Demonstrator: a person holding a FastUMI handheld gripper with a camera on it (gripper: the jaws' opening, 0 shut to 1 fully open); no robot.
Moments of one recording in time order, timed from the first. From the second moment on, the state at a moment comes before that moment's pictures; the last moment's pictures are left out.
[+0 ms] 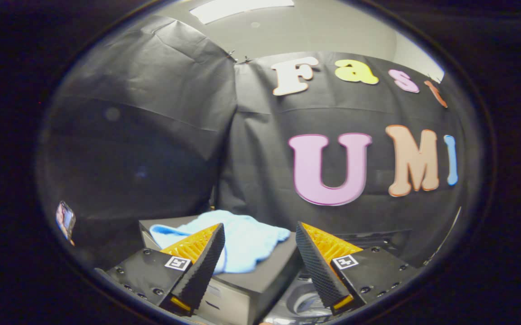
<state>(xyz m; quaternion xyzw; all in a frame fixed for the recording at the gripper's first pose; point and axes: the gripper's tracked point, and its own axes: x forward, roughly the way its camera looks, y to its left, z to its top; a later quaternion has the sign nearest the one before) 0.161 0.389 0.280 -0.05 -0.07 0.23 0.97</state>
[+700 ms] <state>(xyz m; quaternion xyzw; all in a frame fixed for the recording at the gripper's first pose) 0.231 0.515 0.192 -0.10 0.13 0.25 0.96</state>
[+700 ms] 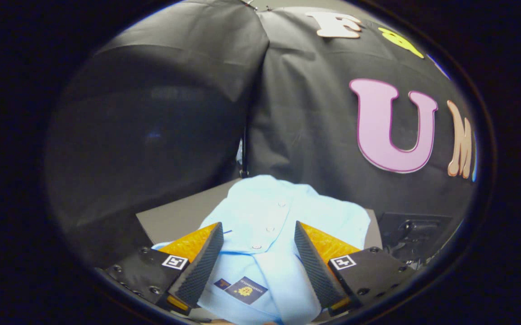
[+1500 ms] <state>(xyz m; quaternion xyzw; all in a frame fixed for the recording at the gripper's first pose) 0.218 0.523 0.164 -0.01 0.19 0.24 0.95</state>
